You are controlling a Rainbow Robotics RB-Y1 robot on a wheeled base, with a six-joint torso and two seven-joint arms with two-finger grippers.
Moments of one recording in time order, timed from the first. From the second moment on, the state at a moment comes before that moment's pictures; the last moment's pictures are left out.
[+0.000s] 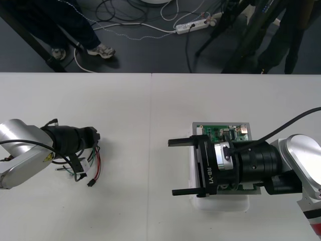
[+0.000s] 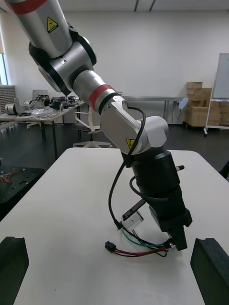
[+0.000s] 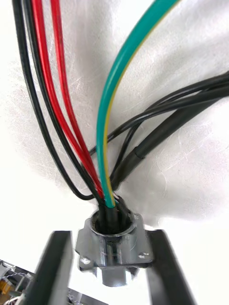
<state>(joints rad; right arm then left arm) -0.10 -0.42 0.22 -1.74 1.16 -1.34 0.19 -0.41 0.93 -0.75 -1.56 -2.37 -0.59 -0.80</state>
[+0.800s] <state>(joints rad) -0.10 -0.42 0.21 -1.76 1.16 -1.27 0.19 -0.41 0.93 -0.75 -1.56 -2.37 -0.59 -0.80</state>
